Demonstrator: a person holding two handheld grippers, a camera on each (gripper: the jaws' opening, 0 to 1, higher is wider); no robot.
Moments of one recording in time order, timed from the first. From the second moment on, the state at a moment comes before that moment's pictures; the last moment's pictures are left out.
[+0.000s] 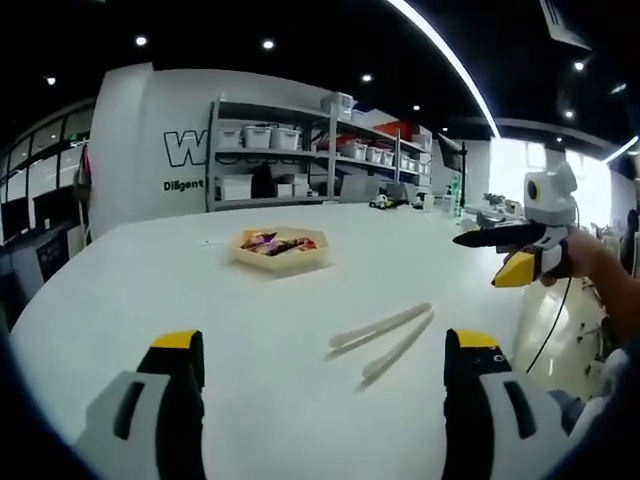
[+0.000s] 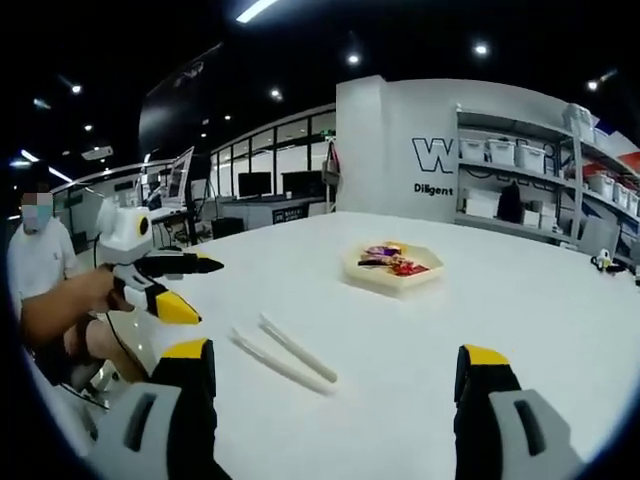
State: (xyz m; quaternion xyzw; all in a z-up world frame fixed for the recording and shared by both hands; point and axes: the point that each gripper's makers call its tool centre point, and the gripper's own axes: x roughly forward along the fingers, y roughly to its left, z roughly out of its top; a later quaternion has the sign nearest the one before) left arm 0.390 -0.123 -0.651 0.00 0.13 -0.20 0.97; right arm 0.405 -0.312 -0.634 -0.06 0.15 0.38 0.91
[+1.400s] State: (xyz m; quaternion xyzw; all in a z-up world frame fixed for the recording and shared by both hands) left arm 0.384 -0.130 -0.652 0.02 0.14 -0.22 0.97; right arm 0.399 -0.318 -0.626 -0.06 0.14 0.37 0.92
